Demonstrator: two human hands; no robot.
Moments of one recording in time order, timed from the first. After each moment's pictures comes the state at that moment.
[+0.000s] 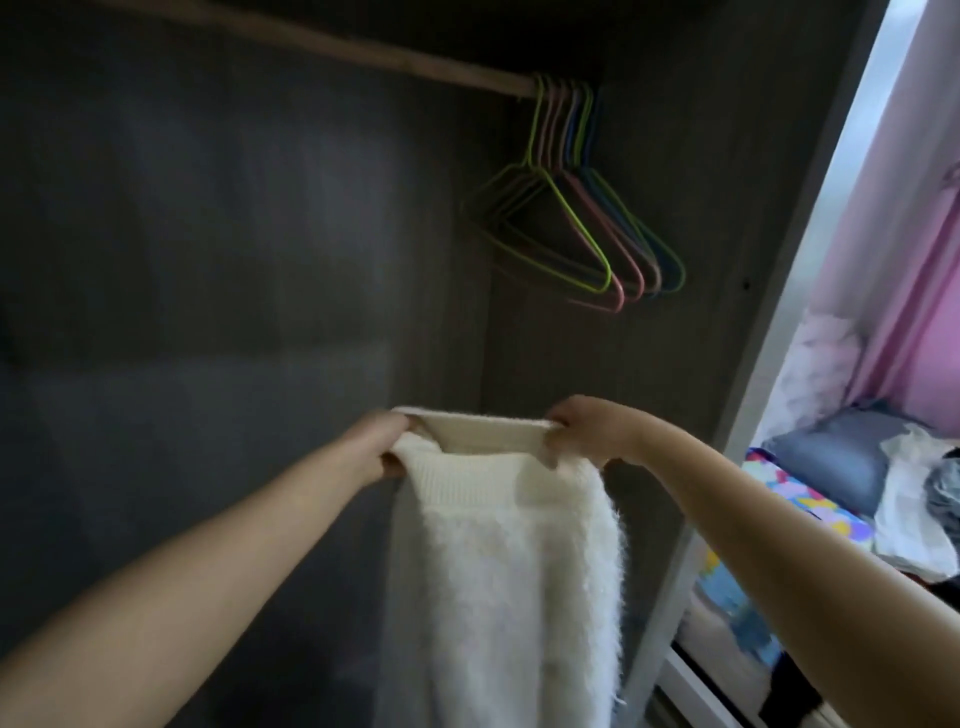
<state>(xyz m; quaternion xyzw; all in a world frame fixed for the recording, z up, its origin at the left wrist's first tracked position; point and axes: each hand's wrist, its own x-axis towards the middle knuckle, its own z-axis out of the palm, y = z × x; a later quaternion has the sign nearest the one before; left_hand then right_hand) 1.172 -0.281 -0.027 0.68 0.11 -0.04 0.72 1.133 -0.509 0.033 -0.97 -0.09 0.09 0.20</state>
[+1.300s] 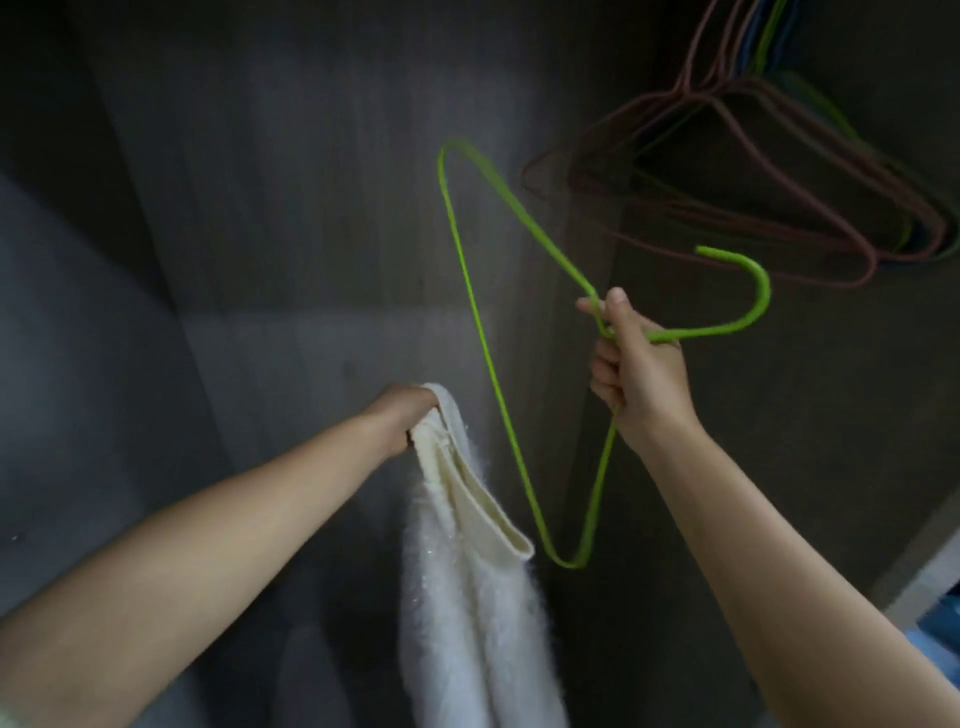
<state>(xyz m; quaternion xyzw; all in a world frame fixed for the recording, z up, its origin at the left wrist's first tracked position) 1.224 -0.233 -0.055 0.70 0.22 0.08 0.67 1.214 -0.450 0.018 -0.56 -0.14 -0.05 0.82</state>
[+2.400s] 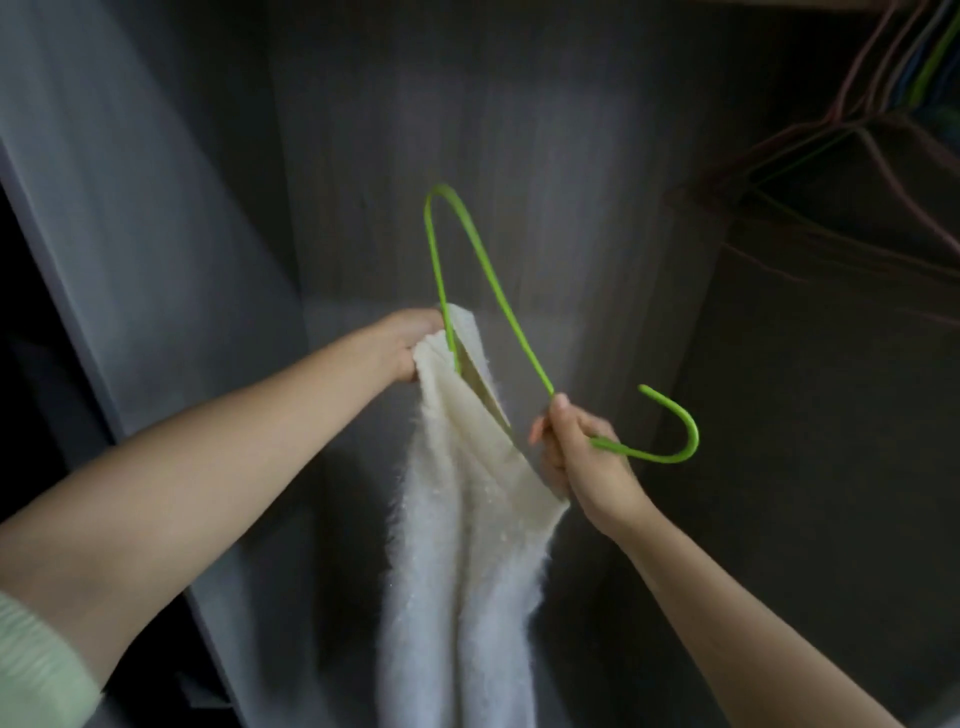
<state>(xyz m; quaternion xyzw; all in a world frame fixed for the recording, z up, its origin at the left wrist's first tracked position) 1.148 -0.143 0.026 0.63 0.16 0.05 0.76 1.144 -0.344 -0.060 -0.64 -0.31 0.07 0.70</state>
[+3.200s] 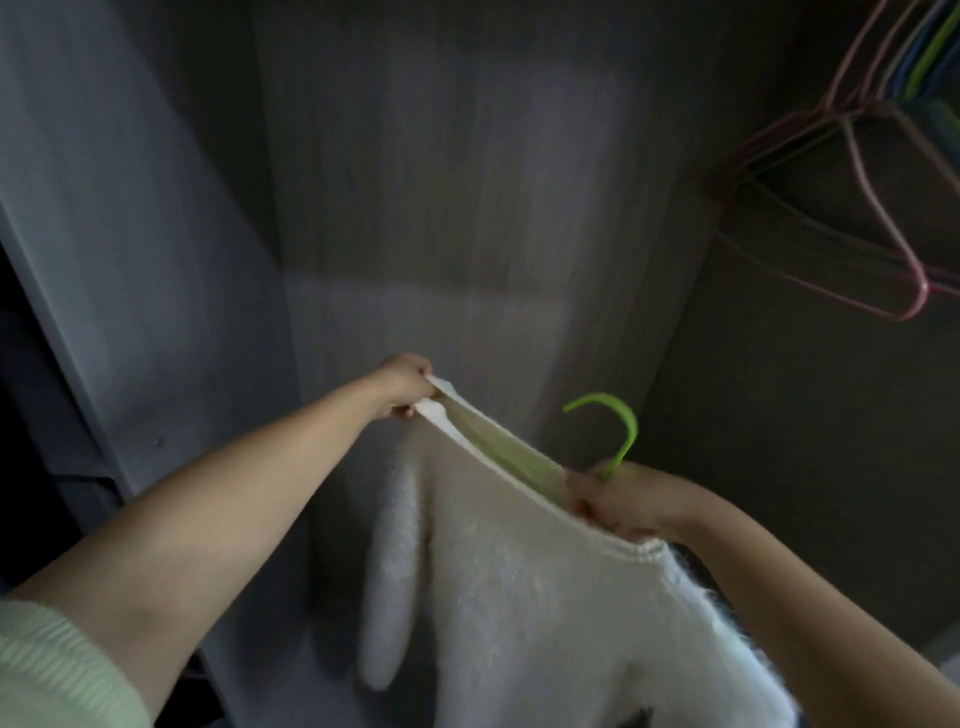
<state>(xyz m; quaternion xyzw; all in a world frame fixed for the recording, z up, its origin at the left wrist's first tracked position) 1.156 -0.137 -0.052 0.87 0.20 0.07 0.44 1.154 -0.410 -0.048 -0.89 -0.23 0.27 0.29</state>
